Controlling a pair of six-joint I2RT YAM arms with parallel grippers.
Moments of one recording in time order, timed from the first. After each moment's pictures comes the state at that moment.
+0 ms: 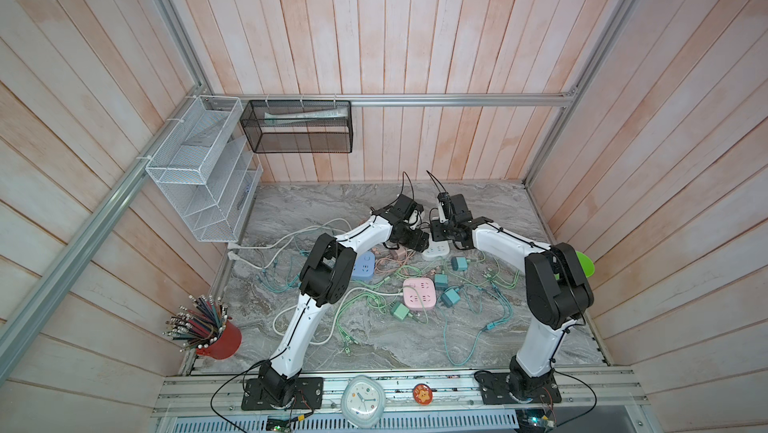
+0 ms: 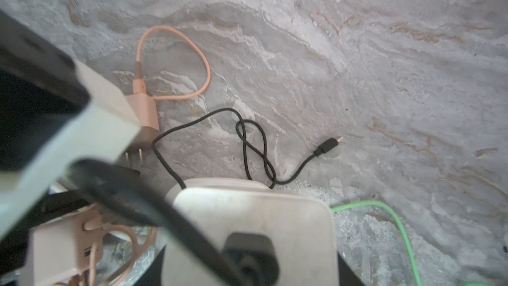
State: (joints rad) left arm -0.63 2.40 1.96 -0.59 0.28 -0.14; right arm 0.42 1.84 1.27 -0.29 0.11 0.19
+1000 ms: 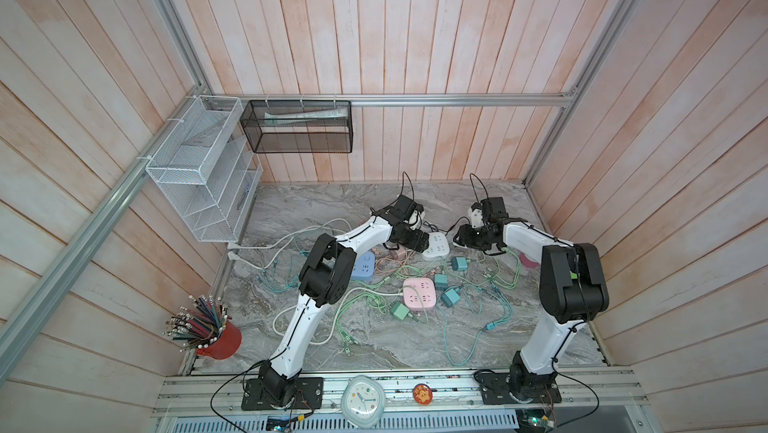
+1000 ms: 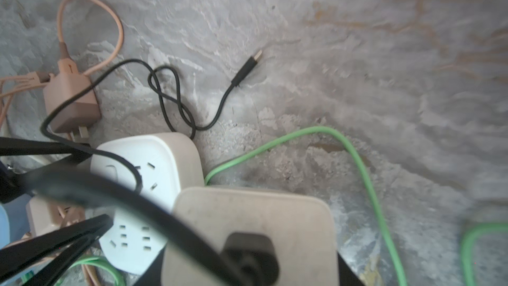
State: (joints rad) left arm -0.64 2.39 1.94 -0.58 0.27 -0.13; right arm 0.12 1.85 1.20 -0.44 -0.28 0.26
